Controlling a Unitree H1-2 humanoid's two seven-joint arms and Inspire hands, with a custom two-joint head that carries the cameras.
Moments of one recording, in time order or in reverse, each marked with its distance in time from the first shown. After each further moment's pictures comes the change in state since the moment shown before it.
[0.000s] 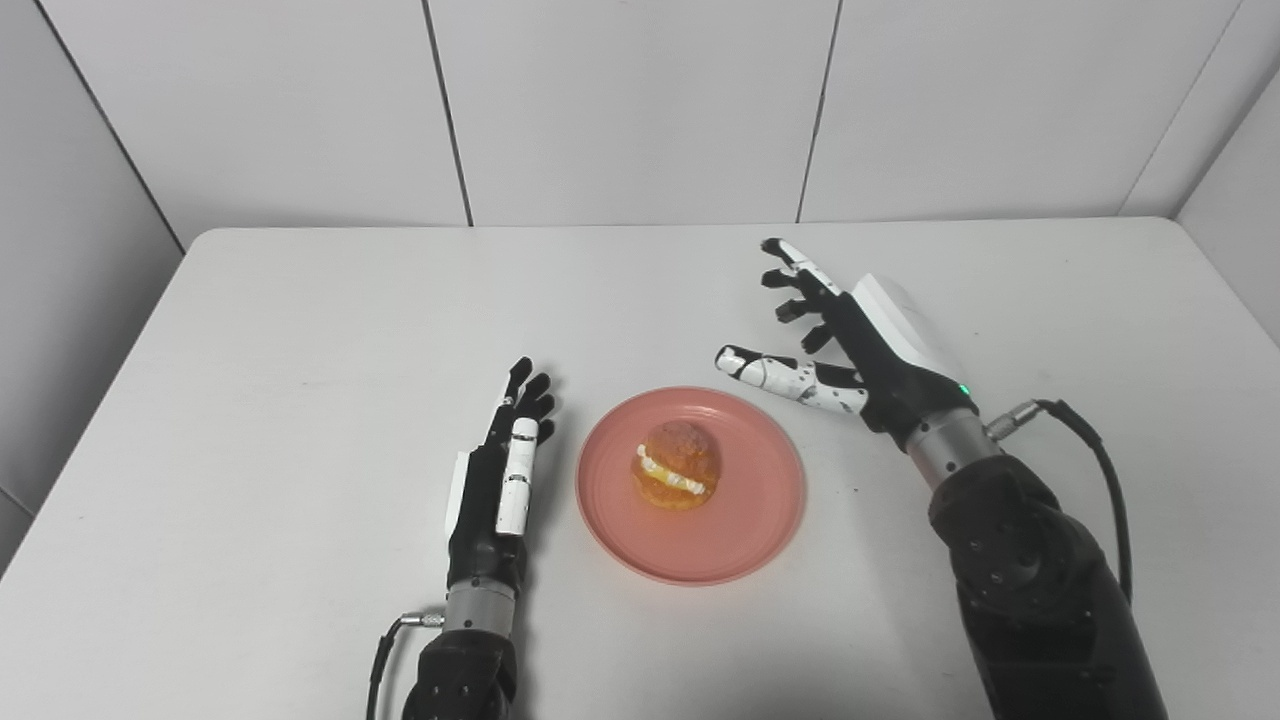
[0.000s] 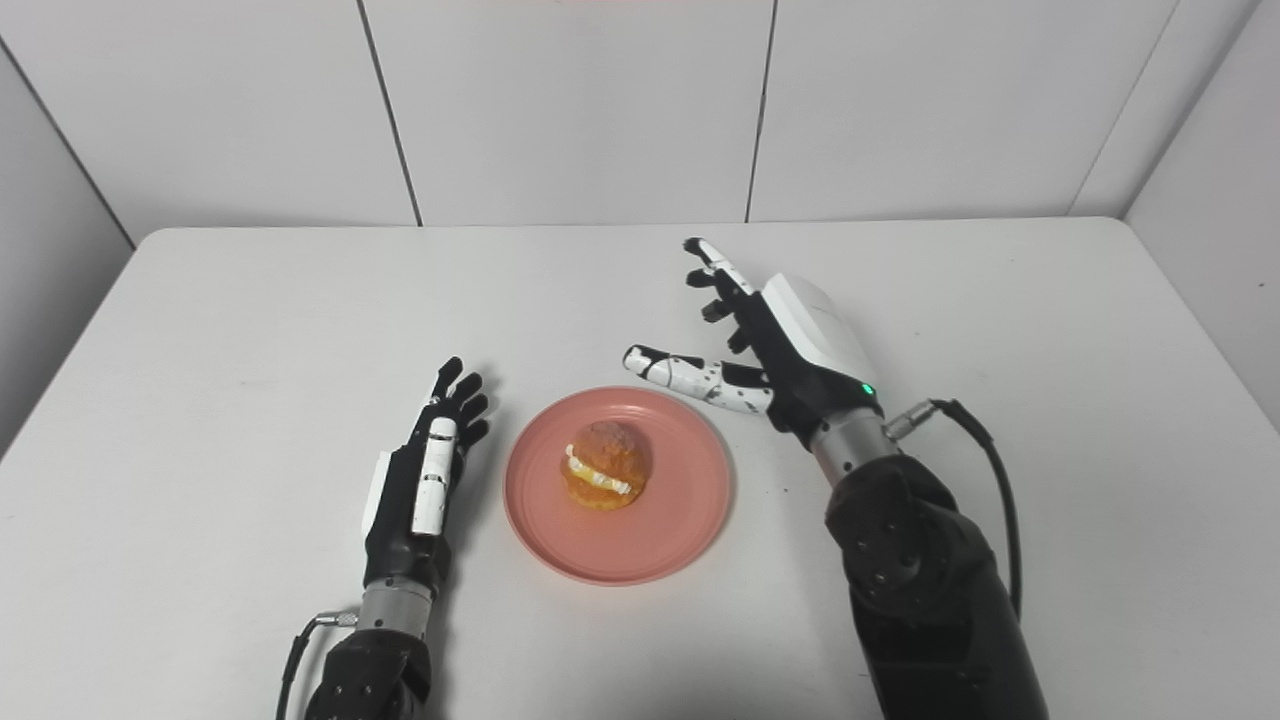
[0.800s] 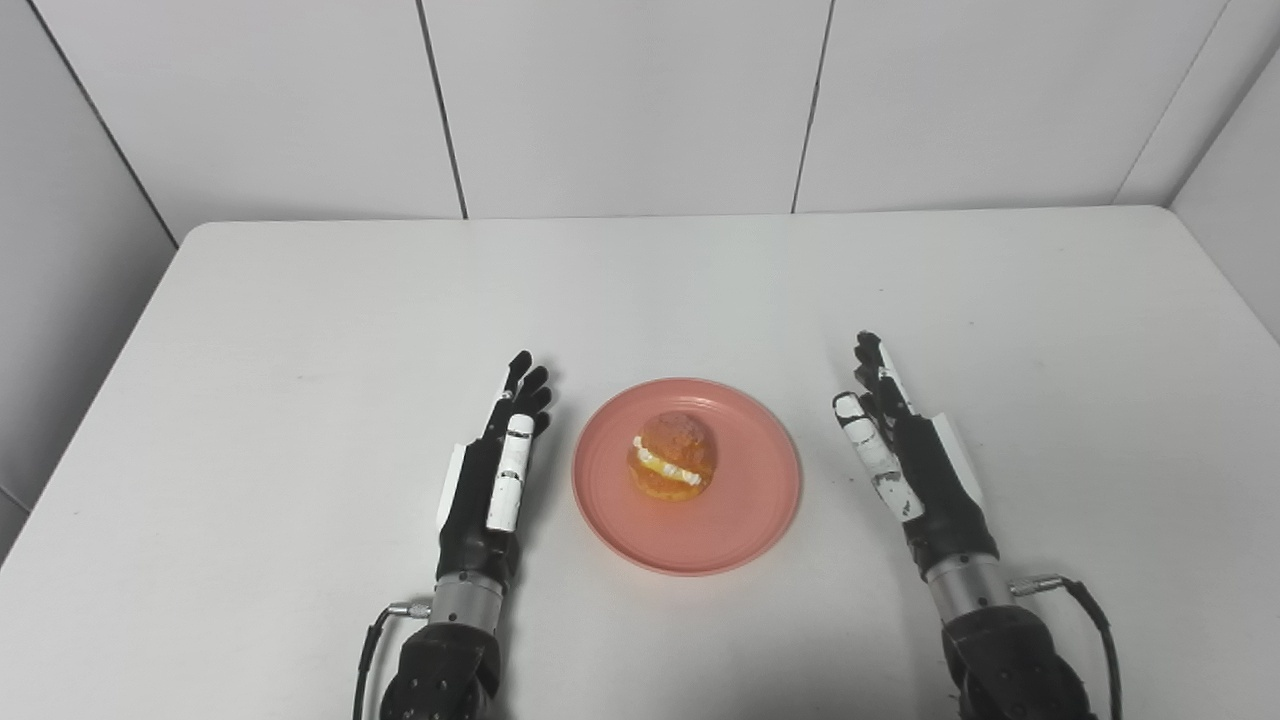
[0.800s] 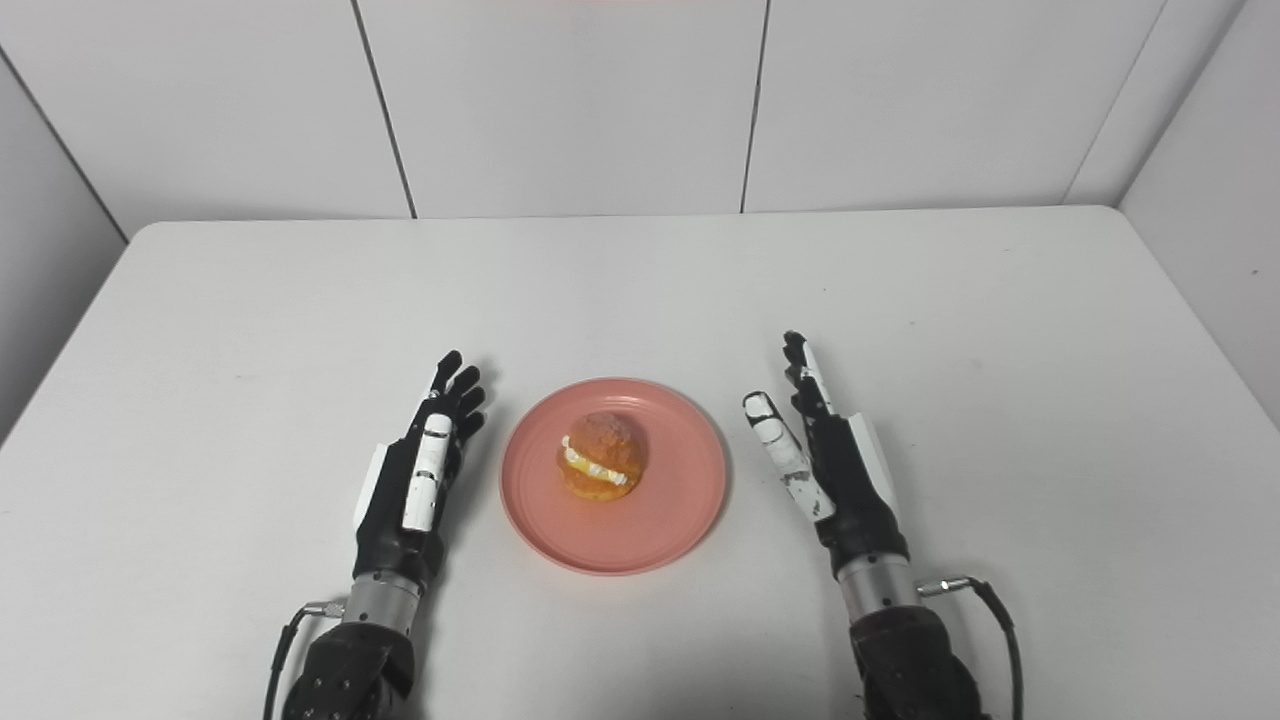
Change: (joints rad) left arm 0.009 0.044 0.001 -0.012 -0.052 0.001 -0.071; right arm 0.253 0.107 -0.103 0.178 0.481 -0.253 -0.273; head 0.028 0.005
